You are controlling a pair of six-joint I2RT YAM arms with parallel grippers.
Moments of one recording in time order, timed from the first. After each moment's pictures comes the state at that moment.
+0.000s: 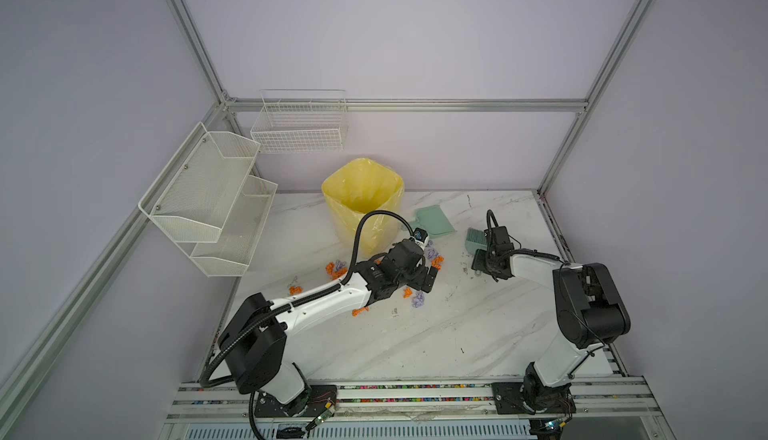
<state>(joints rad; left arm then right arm) -0.87 1.59 1.17 -0.30 -0.18 -0.30 0.20 1.71 0.91 -0.23 0.12 0.50</state>
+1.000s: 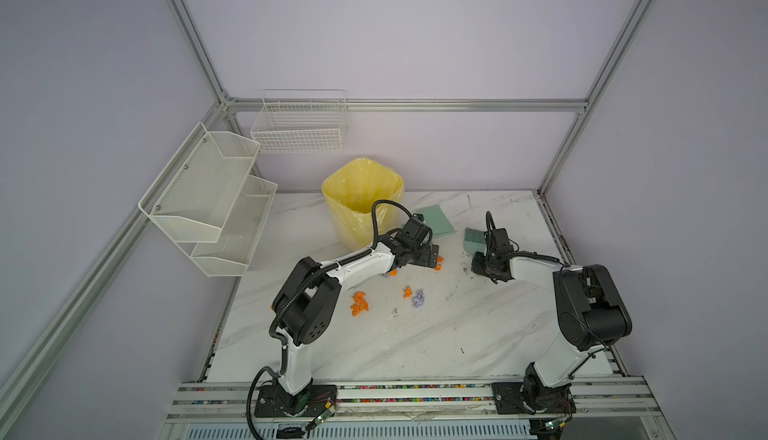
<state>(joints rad) -0.72 1.95 1.49 -0.42 -0.09 -0.44 0.21 1.70 0.89 -0.20 0.03 0.46</state>
